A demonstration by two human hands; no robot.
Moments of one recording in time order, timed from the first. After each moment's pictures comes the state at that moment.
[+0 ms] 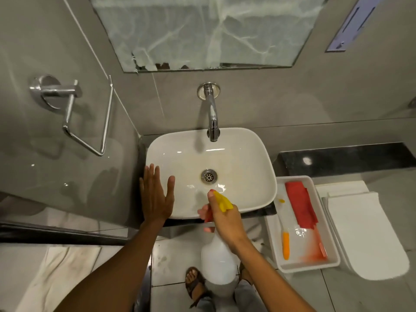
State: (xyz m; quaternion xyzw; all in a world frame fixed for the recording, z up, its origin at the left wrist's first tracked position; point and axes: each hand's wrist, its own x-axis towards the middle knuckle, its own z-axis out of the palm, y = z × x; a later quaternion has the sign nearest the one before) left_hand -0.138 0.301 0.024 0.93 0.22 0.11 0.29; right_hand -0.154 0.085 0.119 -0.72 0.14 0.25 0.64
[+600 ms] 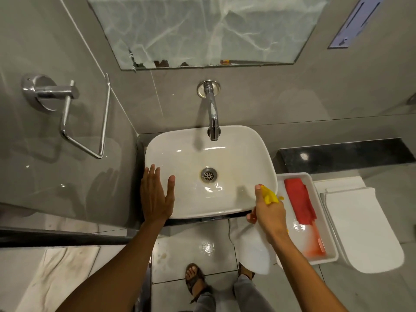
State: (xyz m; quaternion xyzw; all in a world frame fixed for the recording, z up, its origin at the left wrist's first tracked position) left_hand -0.137 0.304 0.015 0.92 0.22 0.11 0.31; right_hand -0.124 0.000 0.113 -0.78 0.28 0.11 0.54
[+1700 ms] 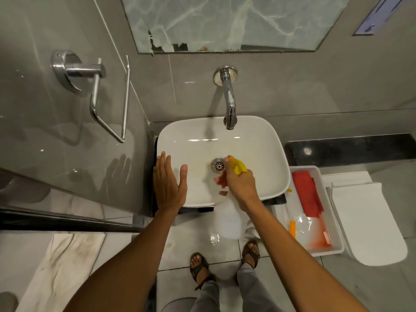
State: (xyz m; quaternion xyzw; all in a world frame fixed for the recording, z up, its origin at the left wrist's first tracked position) left_hand -0.138 0.305 0.016 0.90 0.23 0.14 0.34; right_hand -0.098 0.113 0.129 -0.76 0.19 0.19 0.59
